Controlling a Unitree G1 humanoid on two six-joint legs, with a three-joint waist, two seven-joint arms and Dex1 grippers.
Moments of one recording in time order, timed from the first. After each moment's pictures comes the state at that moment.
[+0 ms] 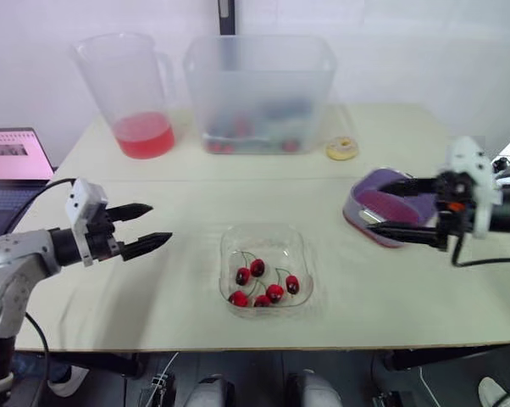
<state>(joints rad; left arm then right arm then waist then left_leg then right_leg) -0.21 0.86 0.34 -0.21 -0.64 0.57 -1.03 -0.60 -1.15 -0.12 -0.38 0.67 0.87 1.08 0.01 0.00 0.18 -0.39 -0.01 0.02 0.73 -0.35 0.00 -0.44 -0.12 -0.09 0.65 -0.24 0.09</state>
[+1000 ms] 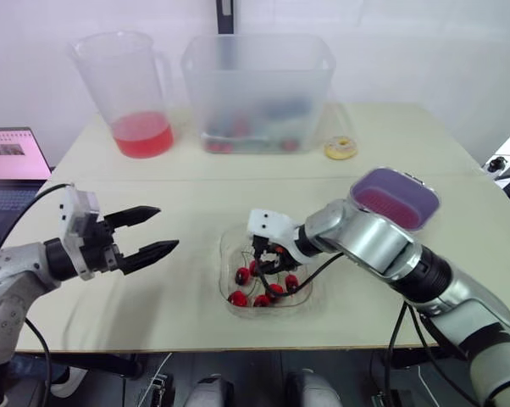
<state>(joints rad) -0.11 0.82 0.41 -0.35 -0.77 0.56 -1.01 -0.98 -0.61 0.67 -0.27 0.30 1.23 0.82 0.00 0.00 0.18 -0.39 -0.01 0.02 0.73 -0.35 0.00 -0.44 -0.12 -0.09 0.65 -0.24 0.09</state>
